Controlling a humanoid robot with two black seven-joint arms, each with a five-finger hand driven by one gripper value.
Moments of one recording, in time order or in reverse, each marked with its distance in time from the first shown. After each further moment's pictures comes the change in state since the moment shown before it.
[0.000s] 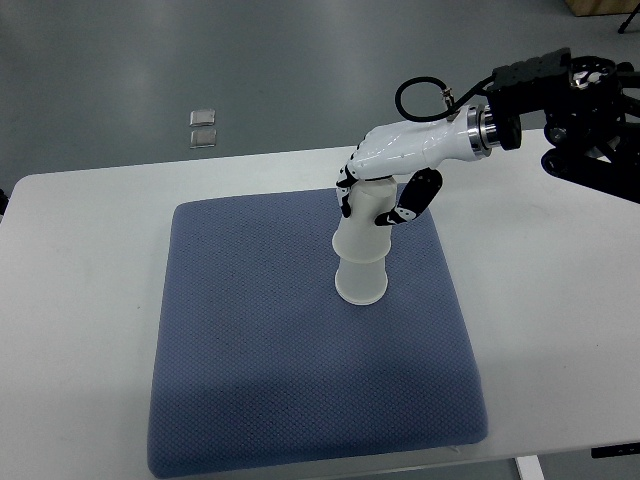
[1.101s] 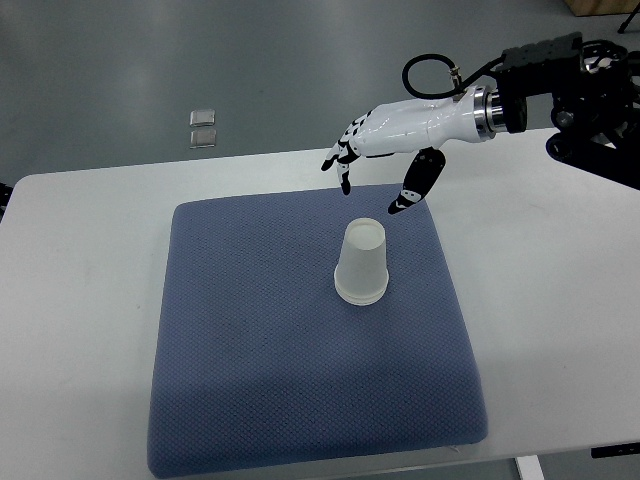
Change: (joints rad) left arm 0.000 0.000 0.000 0.000 0.000 0.000 0.000; right arm 0.001 -0.009 0.070 -0.041 0.013 0.000 0.001
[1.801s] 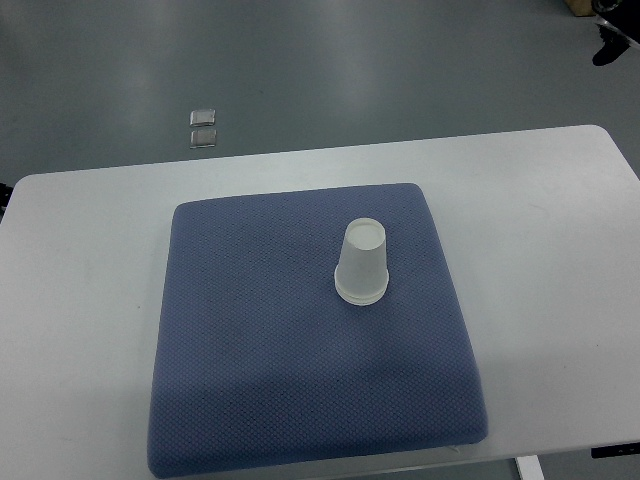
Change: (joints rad) left arm 0.000 0.000 0.000 0.000 0.000 0.000 0.000; right arm -0.008 0.071 0.301 -0.376 0.680 -0.105 -0.095
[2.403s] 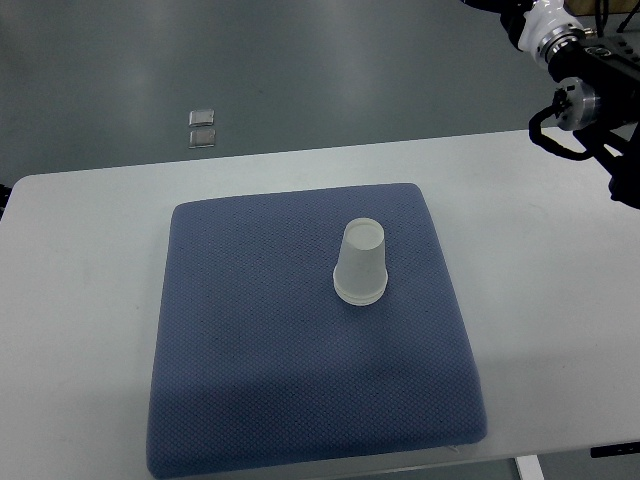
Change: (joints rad) left arm 0.000 0.000 0.000 0.000 0.000 0.000 0.000; right arm -0.211 0.155 -0.008 -0.172 0.871 -0.228 -0.141
